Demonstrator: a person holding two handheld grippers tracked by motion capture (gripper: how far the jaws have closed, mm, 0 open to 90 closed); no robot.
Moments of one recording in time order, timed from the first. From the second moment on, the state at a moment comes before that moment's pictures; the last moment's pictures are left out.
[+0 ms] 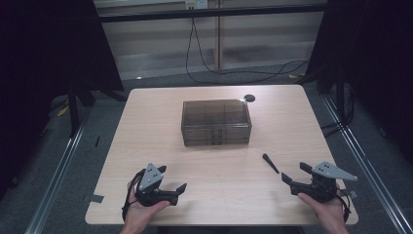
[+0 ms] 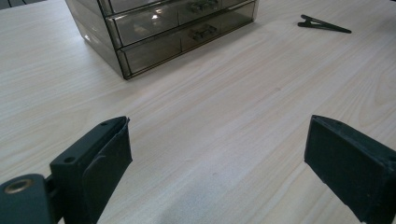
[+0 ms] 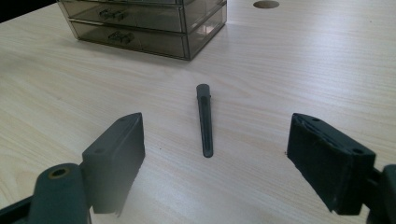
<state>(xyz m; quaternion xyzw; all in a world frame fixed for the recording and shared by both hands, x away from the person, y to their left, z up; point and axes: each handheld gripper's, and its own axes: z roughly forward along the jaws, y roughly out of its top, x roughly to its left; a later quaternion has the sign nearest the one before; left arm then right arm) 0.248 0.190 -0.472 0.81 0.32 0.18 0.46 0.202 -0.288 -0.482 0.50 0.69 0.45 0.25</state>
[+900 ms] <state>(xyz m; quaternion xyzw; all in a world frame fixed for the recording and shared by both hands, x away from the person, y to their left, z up) 0.248 0.186 -0.473 0.82 0.31 0.18 0.45 0.205 -0.290 -0.482 0.51 0.69 0.46 0.23</state>
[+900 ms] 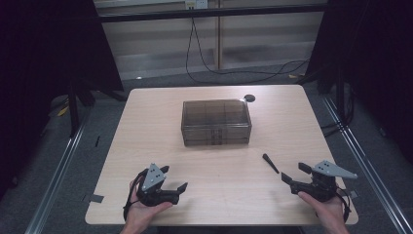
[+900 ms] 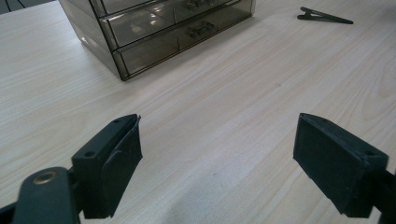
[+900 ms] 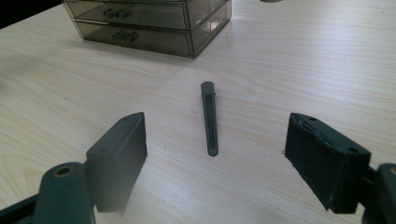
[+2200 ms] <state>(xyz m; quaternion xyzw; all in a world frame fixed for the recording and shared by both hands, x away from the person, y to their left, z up) 0.245 0.139 -0.461 0.86 0.21 0.21 0.42 0.203 -0.291 -0.480 0.51 0.69 0.46 0.22</state>
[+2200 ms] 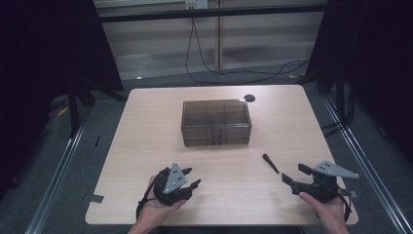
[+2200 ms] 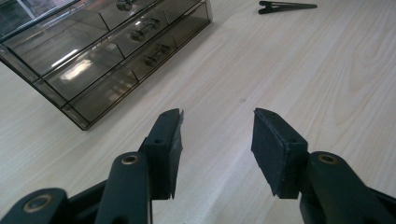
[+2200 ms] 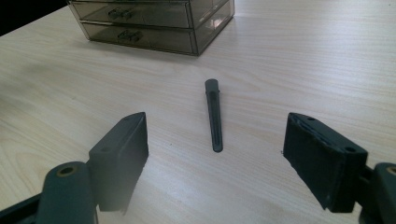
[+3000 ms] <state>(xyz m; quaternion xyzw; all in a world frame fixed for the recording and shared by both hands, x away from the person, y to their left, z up) 0.250 0.109 -0.461 0.88 0.14 0.27 0.37 0.202 -0.292 -0.479 0.51 0.69 0.46 0.21</state>
